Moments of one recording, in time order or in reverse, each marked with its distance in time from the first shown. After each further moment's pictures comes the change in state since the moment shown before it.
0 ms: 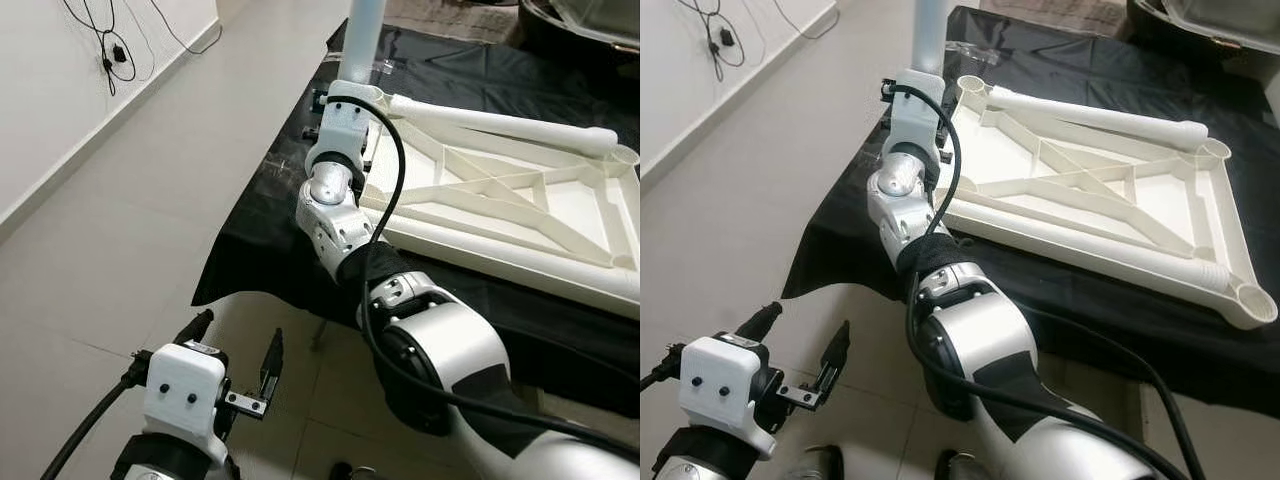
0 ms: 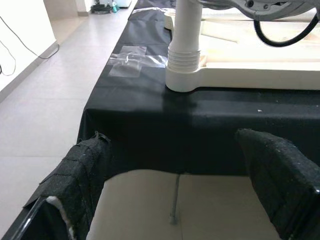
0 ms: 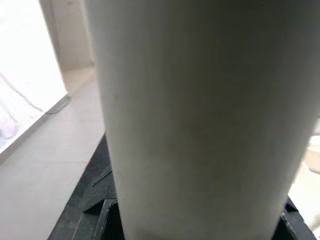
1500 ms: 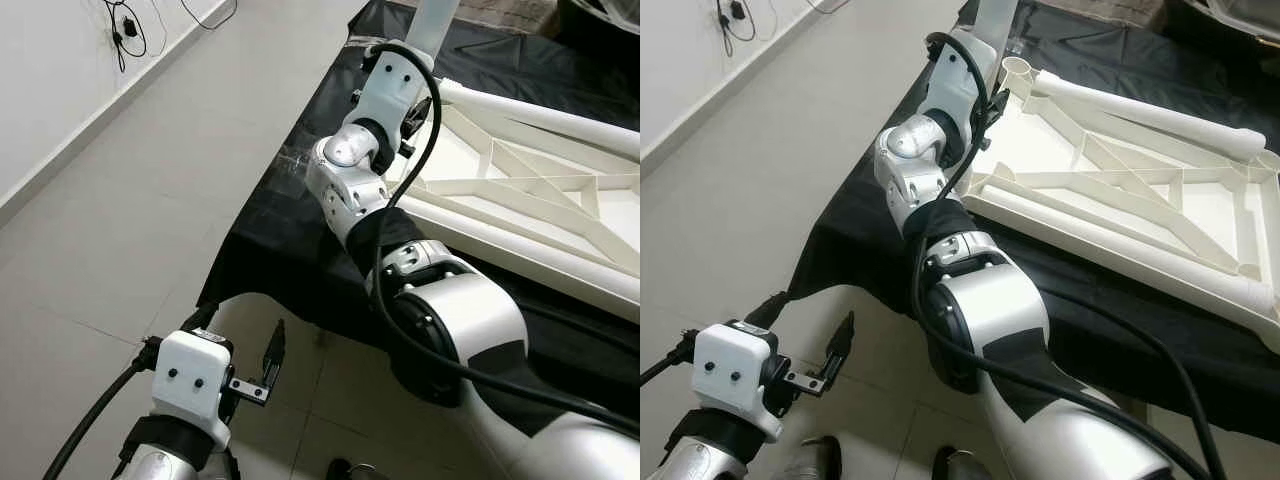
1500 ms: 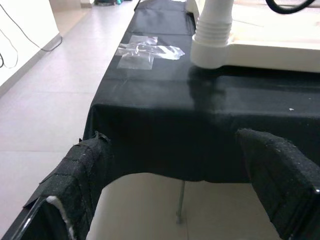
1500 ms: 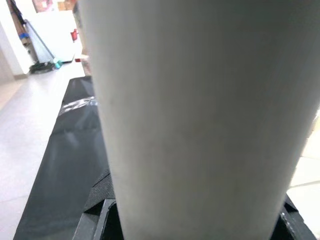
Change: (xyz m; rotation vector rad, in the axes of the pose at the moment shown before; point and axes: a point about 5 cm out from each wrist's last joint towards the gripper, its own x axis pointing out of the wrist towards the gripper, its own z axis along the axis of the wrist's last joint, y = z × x) left arm 0.012 0.004 -0.005 0.021 -0.018 -0.018; right arm 0.013 -0.019 0.041 0.102 -0.065 -0.316
